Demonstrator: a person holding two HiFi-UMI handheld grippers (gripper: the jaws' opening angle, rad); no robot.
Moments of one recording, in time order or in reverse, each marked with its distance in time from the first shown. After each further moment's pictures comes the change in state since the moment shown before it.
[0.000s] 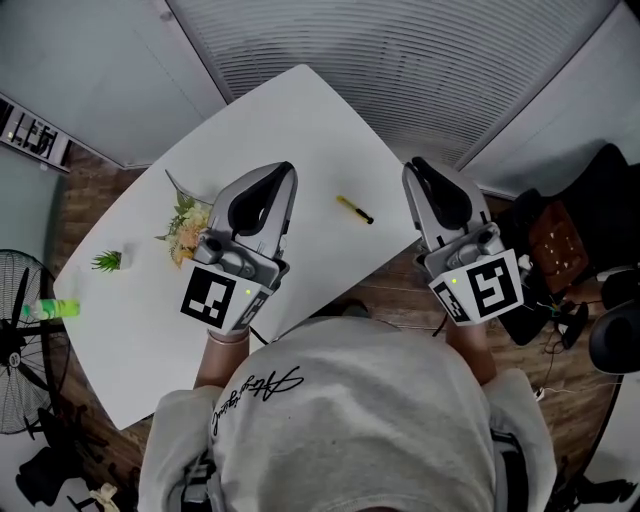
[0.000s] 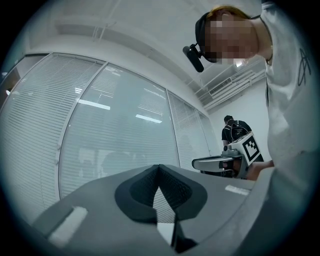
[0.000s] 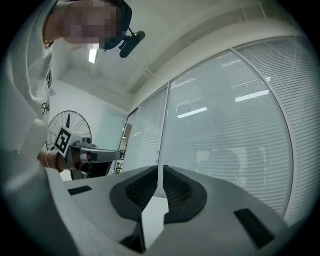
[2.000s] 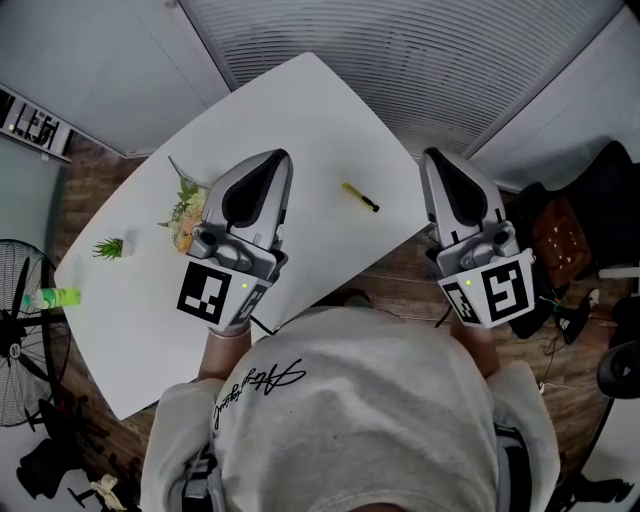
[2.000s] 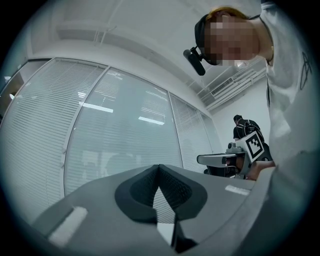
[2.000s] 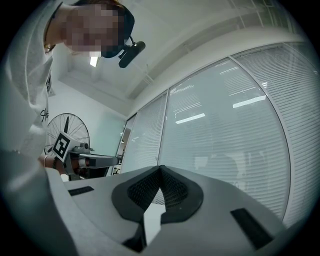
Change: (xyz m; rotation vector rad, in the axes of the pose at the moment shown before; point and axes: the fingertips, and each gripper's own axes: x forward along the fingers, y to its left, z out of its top) left arm -0.014 0.005 0.008 0.011 -0.016 0.035; right arm -0.011 0.004 0.022 -0.005 -0.069 -0.029
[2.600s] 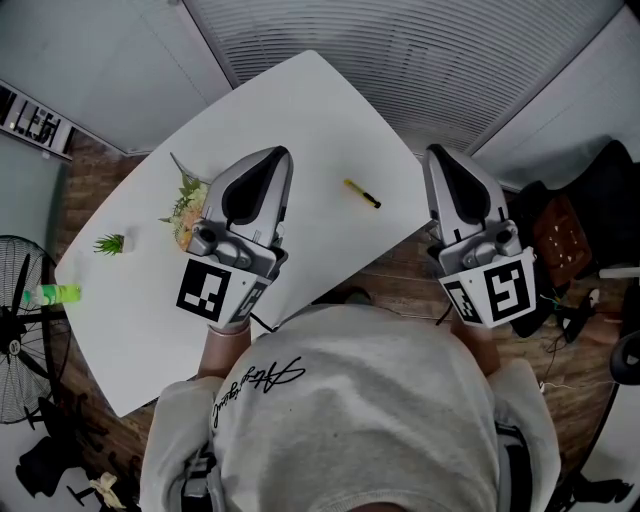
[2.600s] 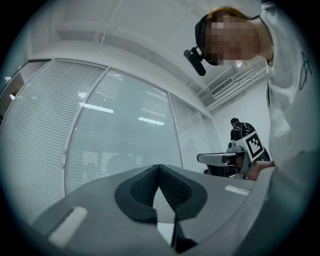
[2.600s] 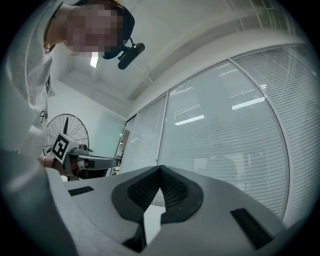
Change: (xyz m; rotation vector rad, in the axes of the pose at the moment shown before) left arm -0.006 -0.001 0.002 0.003 -0.002 0.003; right arm -0.003 0.004 0.006 -0.002 -0.017 -0.011
